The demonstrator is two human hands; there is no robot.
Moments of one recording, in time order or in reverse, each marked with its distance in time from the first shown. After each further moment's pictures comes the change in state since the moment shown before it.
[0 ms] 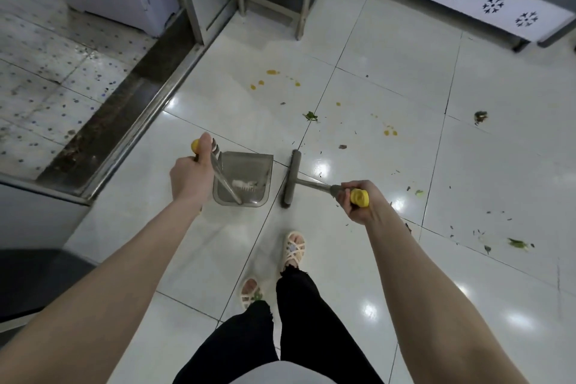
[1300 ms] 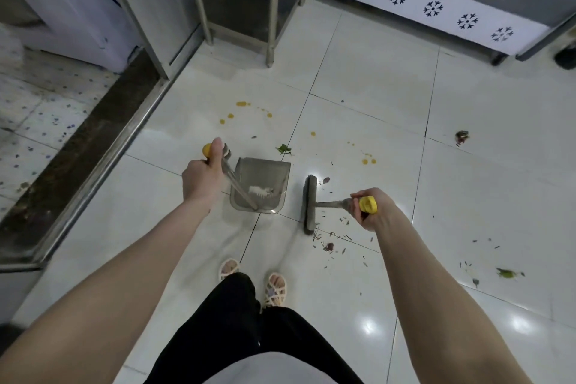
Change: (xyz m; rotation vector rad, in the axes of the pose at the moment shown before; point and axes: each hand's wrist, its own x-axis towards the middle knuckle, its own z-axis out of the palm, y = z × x) left_hand 0.088 0.189 0.166 0.029 -0.080 0.031; right_hand 0.066 -0.243 -0.004 -0.091 0.265 -0.029
